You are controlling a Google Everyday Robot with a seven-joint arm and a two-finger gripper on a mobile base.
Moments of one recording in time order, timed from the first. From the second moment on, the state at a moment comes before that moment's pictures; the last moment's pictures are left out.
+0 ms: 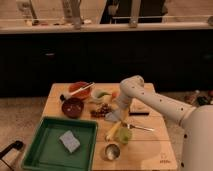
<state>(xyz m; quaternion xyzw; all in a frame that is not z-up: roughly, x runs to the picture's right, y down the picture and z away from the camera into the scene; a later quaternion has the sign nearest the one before) 0.084 0.139 0.903 -0.29 -0.19 -0.19 0.92</state>
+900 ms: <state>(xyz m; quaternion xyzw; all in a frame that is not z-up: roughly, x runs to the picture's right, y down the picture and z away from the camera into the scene) 0.099 0.151 0.908 -0.31 -0.18 -0.17 0.92</state>
